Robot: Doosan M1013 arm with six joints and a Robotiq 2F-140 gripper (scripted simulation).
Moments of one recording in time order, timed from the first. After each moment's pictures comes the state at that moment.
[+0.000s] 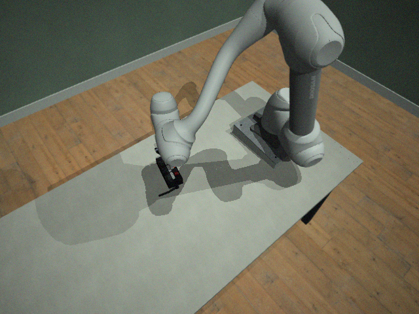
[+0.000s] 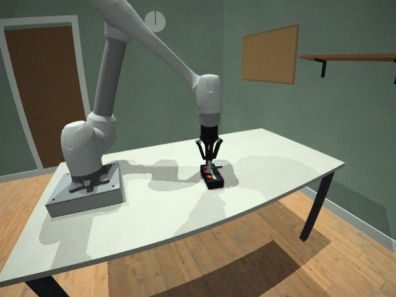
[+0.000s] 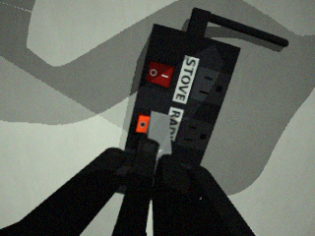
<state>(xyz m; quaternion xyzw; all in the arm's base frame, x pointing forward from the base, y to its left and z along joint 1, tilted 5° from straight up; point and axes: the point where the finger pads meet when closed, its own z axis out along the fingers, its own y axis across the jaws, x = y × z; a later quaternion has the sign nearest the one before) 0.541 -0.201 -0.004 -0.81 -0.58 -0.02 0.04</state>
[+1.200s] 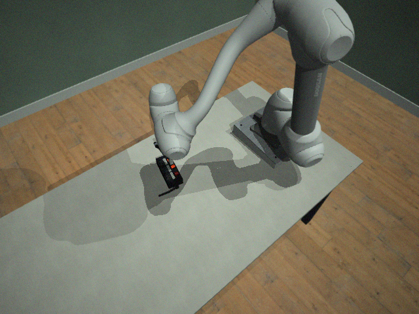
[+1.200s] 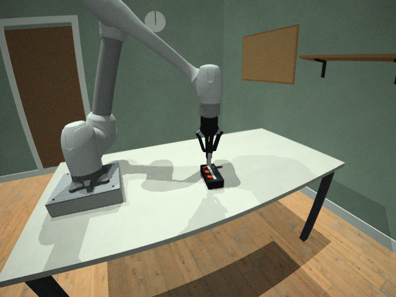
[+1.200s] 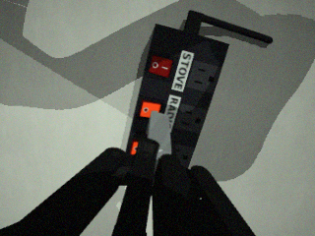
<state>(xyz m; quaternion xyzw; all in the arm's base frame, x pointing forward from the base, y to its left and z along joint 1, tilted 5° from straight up) 0.541 -0.204 0.035 -0.81 -0.58 -0.02 0.04</state>
